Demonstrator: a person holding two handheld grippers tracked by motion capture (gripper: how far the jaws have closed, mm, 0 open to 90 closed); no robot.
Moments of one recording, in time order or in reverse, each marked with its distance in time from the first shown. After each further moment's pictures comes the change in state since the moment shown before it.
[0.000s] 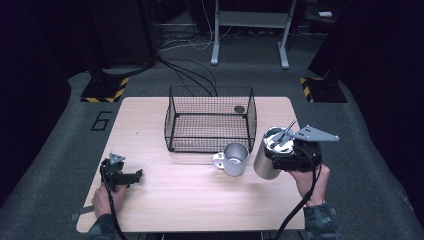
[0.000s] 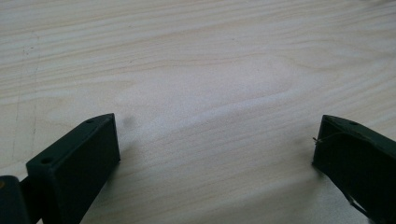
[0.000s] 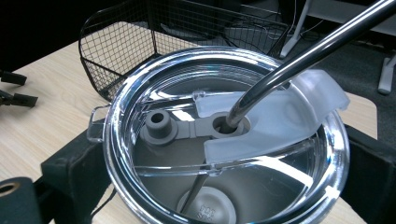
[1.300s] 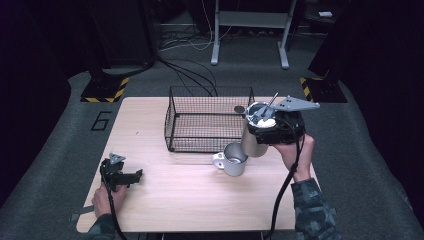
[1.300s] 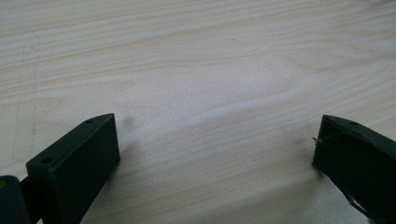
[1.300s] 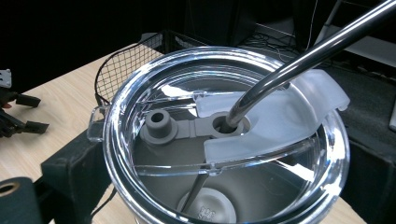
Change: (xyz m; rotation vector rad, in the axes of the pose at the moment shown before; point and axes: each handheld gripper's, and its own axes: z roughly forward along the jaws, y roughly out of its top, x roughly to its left) left arm 0.000 0.001 -0.001 0.010 -0.005 0.001; right arm 0.013 0.072 0.031 -0.024 0.057 -0.089
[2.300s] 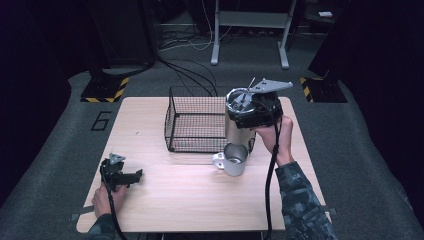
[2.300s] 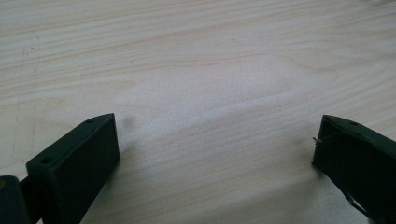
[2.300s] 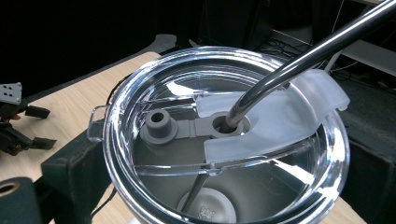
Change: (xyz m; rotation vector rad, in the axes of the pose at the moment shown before) left arm 0.000 0.000 0.000 0.000 0.000 0.000; right arm 0.014 0.043 0.043 0.011 0.055 -0.061
